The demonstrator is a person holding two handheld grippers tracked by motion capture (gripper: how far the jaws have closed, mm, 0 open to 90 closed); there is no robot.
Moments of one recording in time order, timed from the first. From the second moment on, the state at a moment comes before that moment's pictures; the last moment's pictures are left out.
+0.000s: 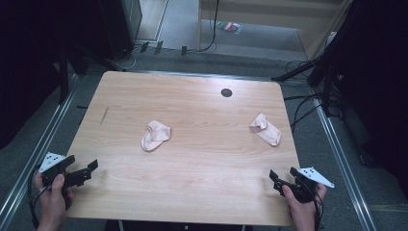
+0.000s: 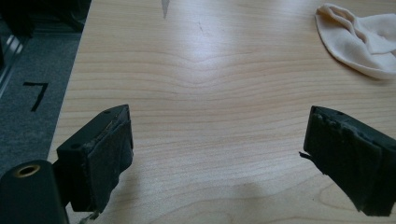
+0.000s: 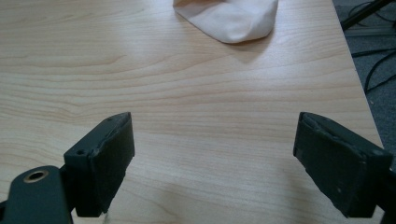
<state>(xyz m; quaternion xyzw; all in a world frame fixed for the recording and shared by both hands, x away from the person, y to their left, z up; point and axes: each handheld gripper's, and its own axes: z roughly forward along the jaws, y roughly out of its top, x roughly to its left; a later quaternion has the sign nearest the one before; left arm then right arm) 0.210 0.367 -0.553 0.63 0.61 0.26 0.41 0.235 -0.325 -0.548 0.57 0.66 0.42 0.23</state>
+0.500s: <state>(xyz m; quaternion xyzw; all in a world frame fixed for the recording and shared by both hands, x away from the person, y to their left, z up) 0.211 0.368 -0.553 0.63 0.61 0.25 0.41 0.238 -0.277 -0.522 0.55 0.66 0.45 0.22</state>
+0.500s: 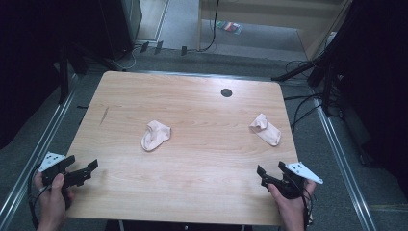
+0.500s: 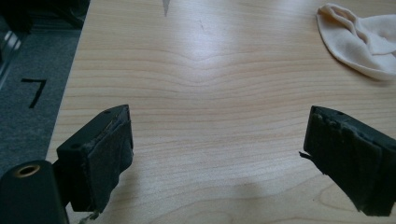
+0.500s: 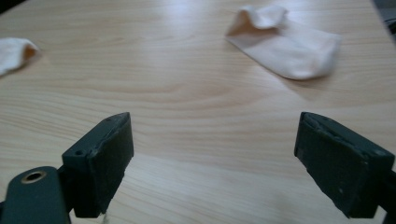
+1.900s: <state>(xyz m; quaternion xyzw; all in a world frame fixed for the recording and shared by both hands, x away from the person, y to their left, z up) 0.212 0.370 -0.554 0.63 0.61 0.23 0.41 0.347 0.029 -0.514 0.37 0.81 0.43 0.13</state>
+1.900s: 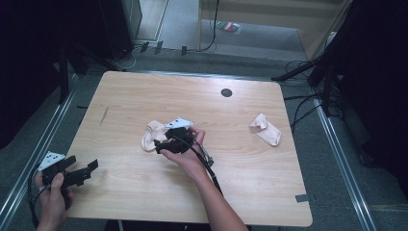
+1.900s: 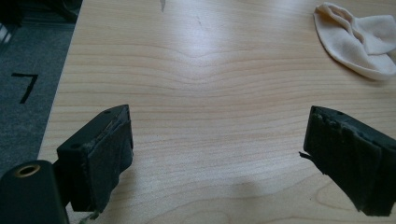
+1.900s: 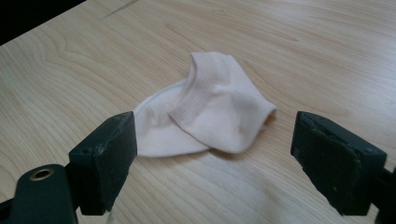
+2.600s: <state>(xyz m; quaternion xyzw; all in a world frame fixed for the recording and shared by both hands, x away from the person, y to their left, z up) 0.213 0.371 -0.554 0.63 0.61 0.23 0.41 0.380 0.083 -0.547 0.36 0.84 0.38 0.13</state>
